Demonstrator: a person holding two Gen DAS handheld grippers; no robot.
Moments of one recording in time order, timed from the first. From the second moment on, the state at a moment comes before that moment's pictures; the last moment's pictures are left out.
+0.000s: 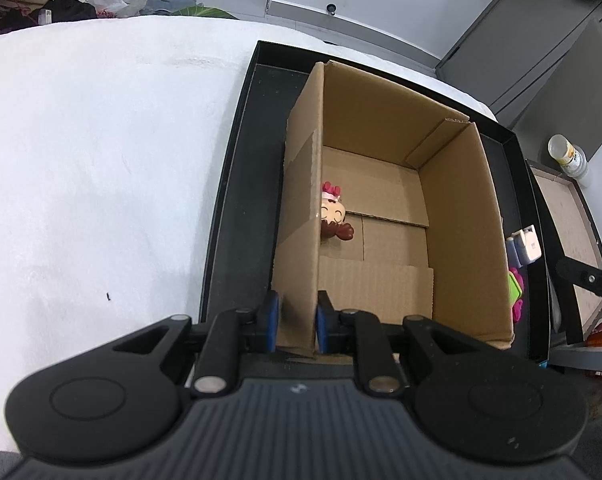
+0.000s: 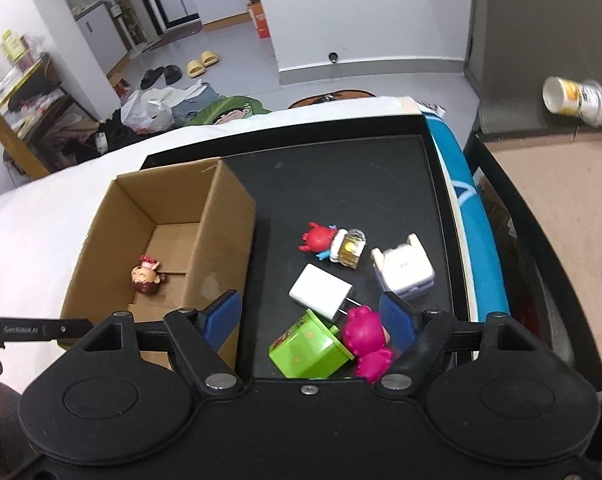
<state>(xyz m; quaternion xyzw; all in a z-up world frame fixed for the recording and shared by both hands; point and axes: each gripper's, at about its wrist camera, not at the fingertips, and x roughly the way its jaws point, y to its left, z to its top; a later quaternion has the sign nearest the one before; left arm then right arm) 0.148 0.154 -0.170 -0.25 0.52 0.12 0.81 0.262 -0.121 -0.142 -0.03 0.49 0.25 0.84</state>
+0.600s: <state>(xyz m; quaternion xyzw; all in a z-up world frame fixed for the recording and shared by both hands) 0.152 0.155 -0.173 -0.25 0.52 0.11 0.81 0.281 -0.126 -0.187 0.01 0.56 0.23 0.80</state>
